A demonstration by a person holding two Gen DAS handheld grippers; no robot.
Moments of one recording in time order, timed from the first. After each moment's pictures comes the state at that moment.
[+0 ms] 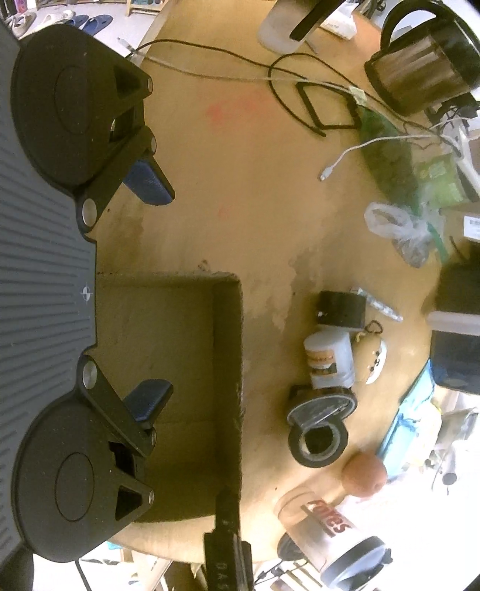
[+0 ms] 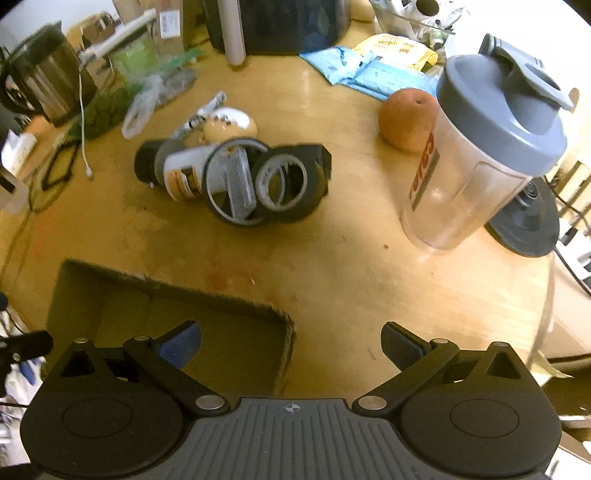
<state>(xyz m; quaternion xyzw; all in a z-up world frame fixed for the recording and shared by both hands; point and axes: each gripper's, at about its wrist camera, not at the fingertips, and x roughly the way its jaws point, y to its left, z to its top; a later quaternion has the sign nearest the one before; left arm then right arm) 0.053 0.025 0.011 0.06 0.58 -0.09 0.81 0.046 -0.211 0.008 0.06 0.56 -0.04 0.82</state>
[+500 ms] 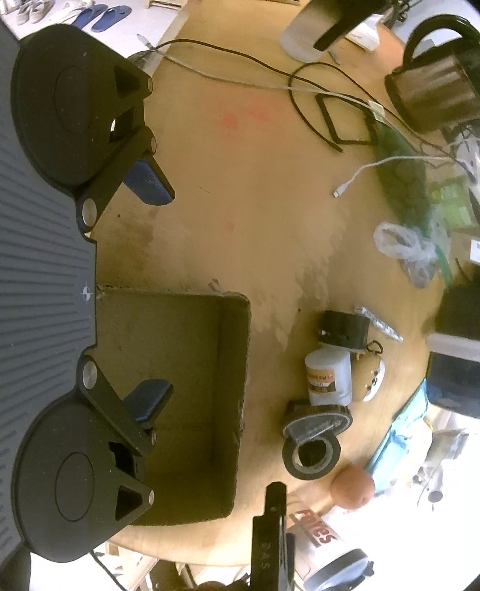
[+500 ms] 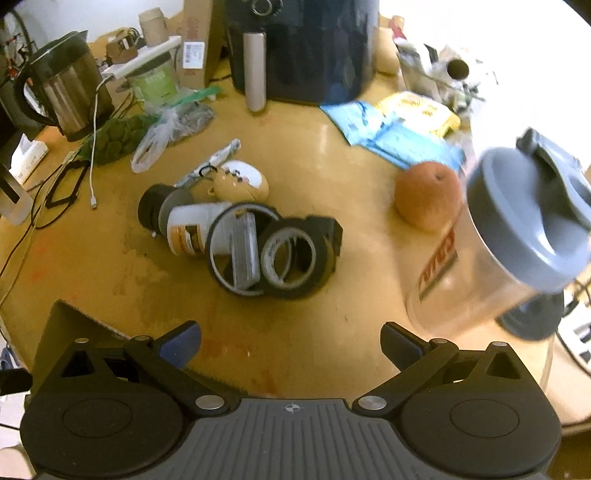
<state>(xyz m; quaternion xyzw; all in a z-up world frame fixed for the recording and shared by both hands) 0.050 0.042 0.008 0.02 0.58 -0.07 0.81 0.083 -0.204 0.010 -0.01 0.50 -0.02 0.87</state>
